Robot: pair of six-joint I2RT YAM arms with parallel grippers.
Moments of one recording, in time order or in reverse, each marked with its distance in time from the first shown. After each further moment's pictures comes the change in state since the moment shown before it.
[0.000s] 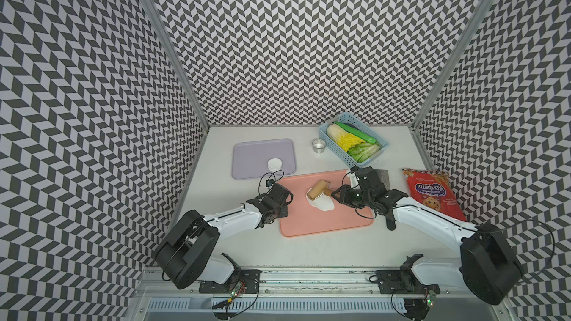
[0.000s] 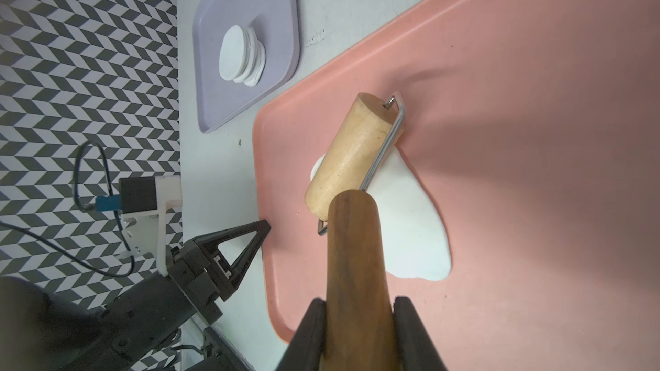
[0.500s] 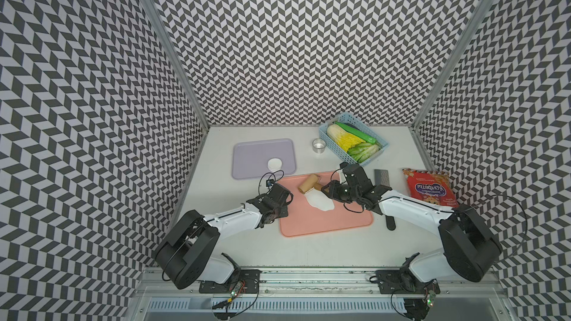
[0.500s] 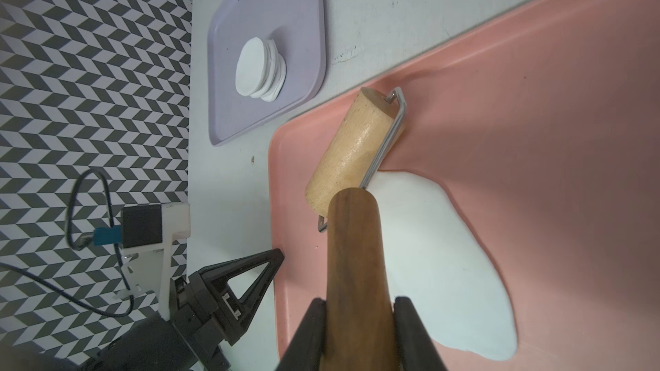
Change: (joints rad) left arm 0.000 0.000 0.000 0.000 0.000 0.000; right arm 0.063 0.148 0.081 0.113 0.039 0.035
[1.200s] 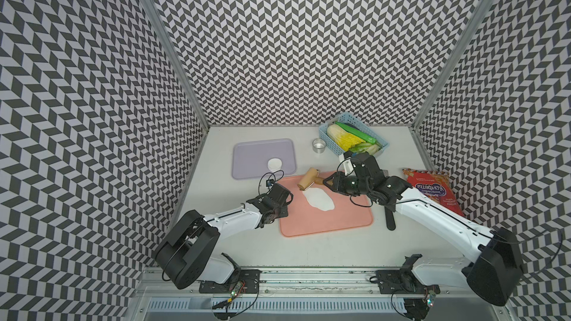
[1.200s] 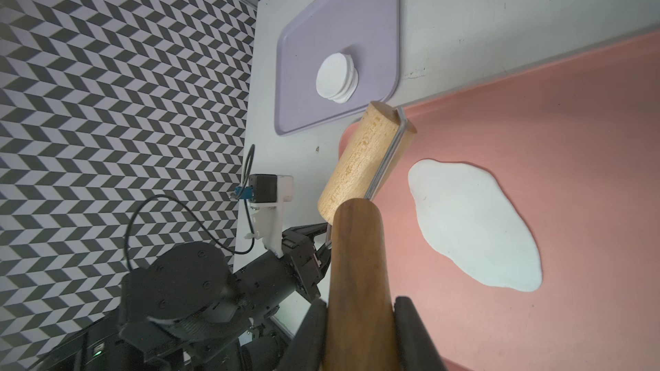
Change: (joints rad) left arm 0.000 0.000 0.000 0.000 0.000 0.000; right arm 0.021 -0.217 0.190 -0.322 -0.039 -0.025
